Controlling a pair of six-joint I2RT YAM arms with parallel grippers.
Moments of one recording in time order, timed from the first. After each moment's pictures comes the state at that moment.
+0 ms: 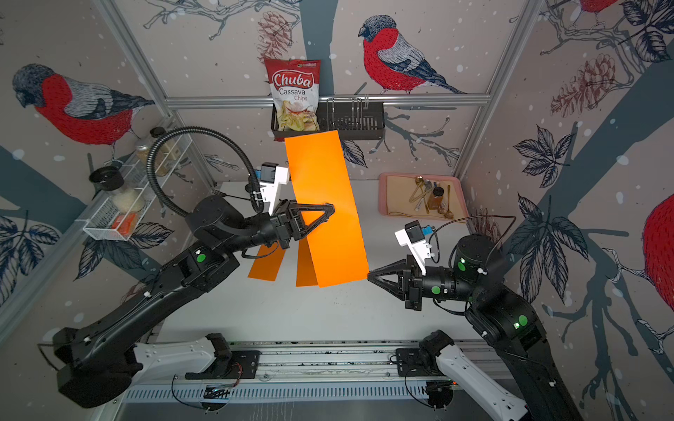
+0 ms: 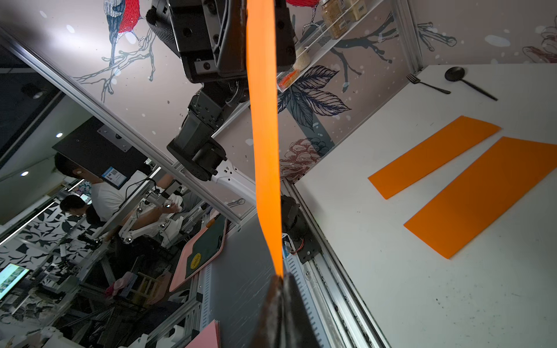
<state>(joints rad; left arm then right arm) -0.86 1.15 1.33 0.11 0.54 -0.70 0.56 0.66 1.21 -0.79 -0.88 0.40</state>
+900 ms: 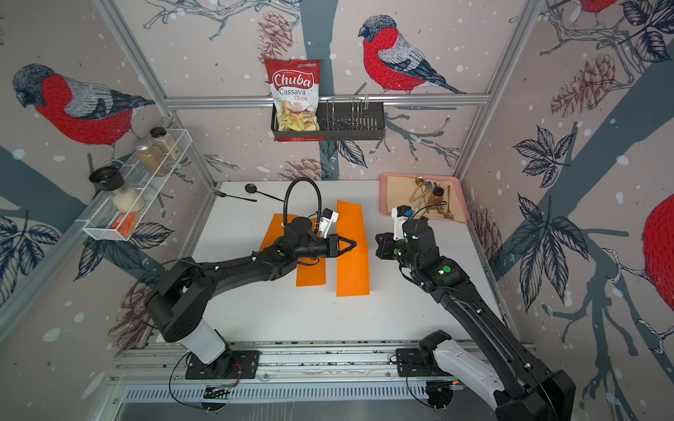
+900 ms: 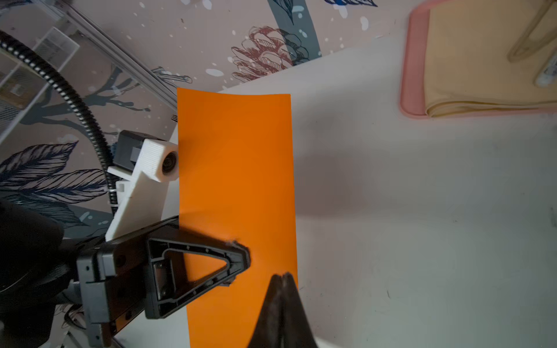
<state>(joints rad) -0.74 1.71 0.94 0.46 0.59 -0.86 0.50 0.94 0.82 -0.42 -0.12 0.50</state>
